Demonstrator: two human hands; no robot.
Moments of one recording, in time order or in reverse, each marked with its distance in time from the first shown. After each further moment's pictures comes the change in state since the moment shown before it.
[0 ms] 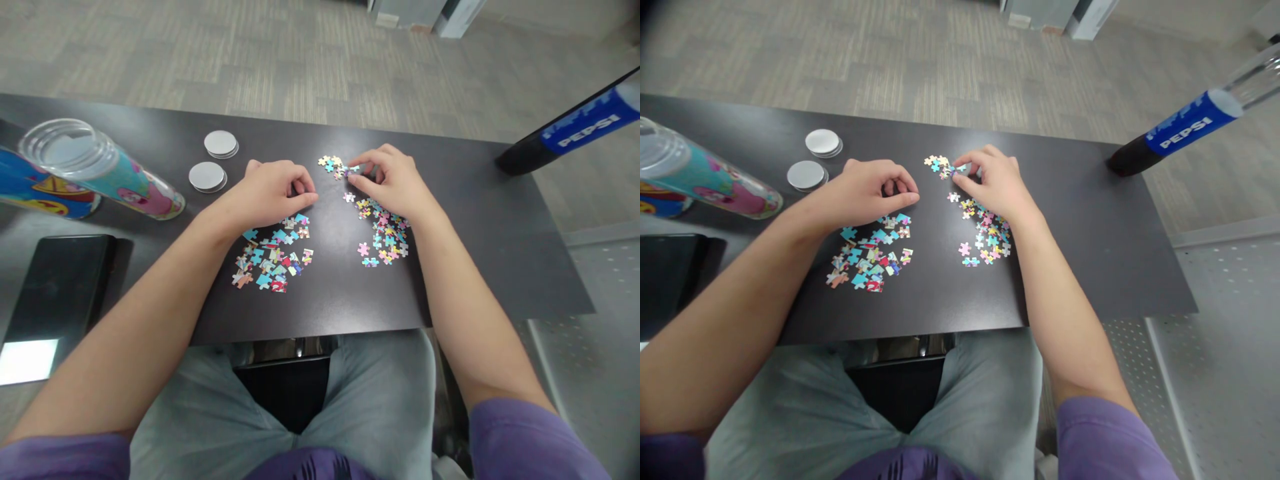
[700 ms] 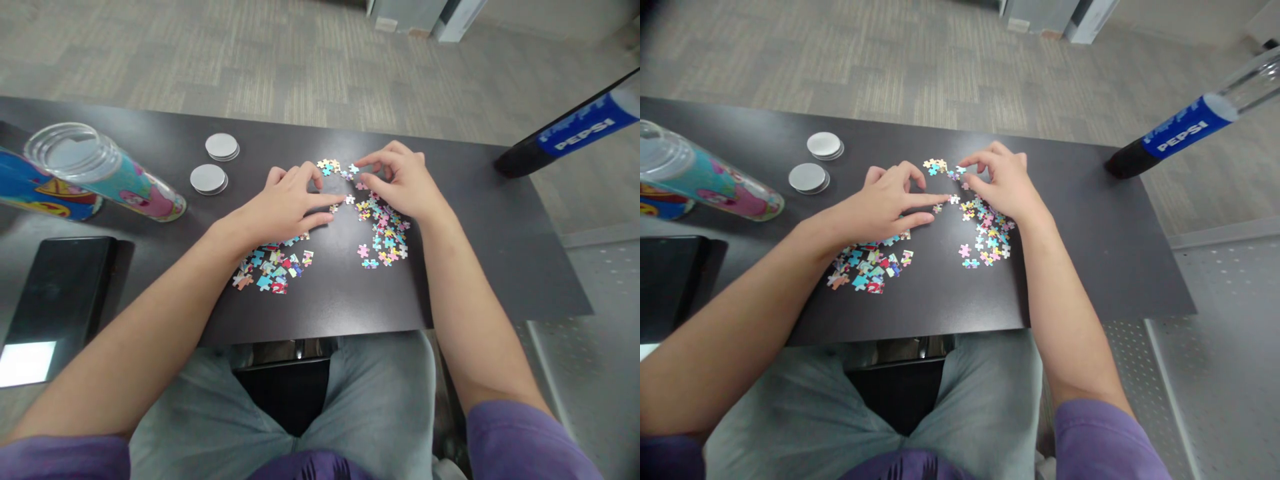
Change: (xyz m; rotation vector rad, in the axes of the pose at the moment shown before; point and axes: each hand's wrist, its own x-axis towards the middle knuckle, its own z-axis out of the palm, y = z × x) left_hand -0.004 -0.008 0.032 0.171 0.008 0.328; right_hand -0.003 0.012 -0.012 -0.078 0.027 -0.118
